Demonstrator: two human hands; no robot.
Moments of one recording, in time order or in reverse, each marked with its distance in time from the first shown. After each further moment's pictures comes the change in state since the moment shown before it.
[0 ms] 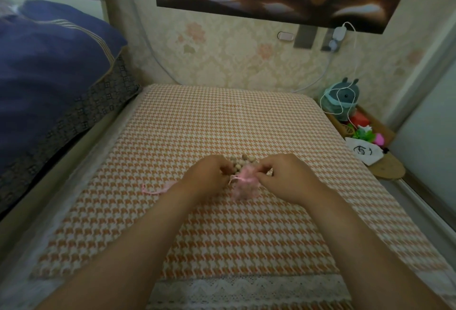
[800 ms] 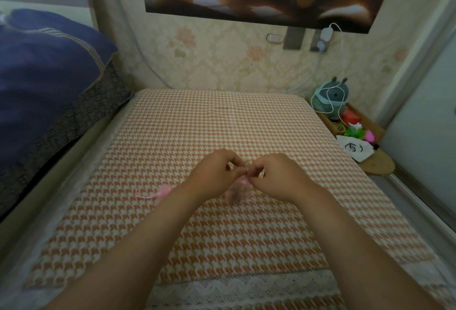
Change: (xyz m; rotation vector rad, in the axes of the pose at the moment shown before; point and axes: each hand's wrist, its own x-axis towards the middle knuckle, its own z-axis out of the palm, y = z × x) left_hand -0.006 0.043 -0.006 -0.178 0.072 0.114; right_hand 0.000 0.005 -0.001 -0.010 -0.003 0.011
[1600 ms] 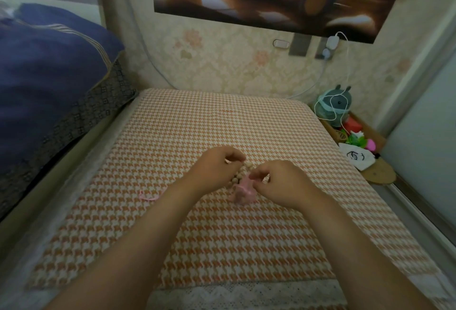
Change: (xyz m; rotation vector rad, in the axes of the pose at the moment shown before) left_hand 0.009 -0.006 -0.019 -0.141 -0.008 -0.058; right_hand 0.000 -0.008 -0.003 -0.026 -0.035 0.013
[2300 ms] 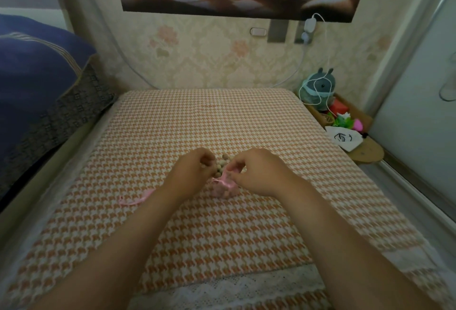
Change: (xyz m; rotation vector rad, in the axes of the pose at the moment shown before) left_hand 0.004 -0.030 0.022 0.156 0.097 -0.033; right_hand 0.002 0.002 -0.001 0.110 -0.002 -0.010
